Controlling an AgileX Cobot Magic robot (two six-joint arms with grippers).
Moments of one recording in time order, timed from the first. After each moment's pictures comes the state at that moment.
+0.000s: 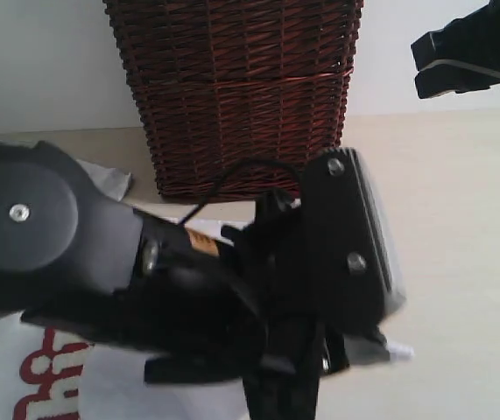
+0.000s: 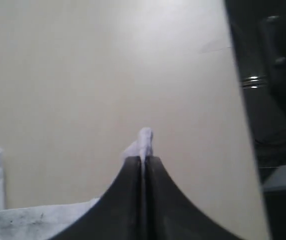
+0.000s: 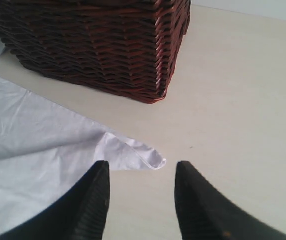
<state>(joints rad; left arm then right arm) -1.08 1.51 -0.93 -0.92 0.32 1.39 0.21 1.36 -1.18 0.22 0.76 -0.20</state>
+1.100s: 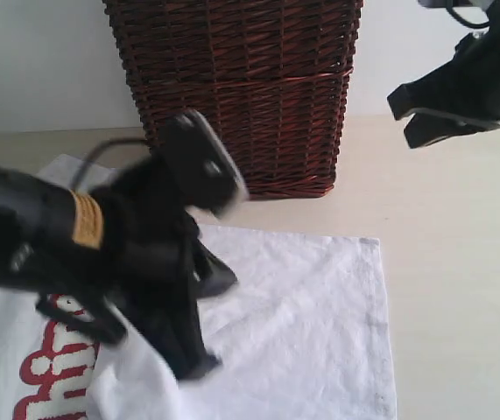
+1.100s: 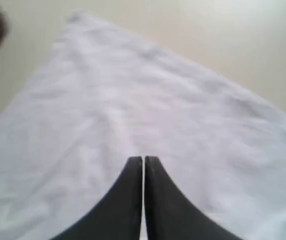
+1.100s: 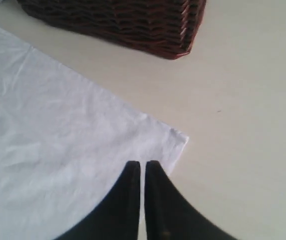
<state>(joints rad) -0.93 1.38 -0.85 -0.14 0.41 0.34 0.21 1.47 -1.17 0.31 0.83 -0.29</state>
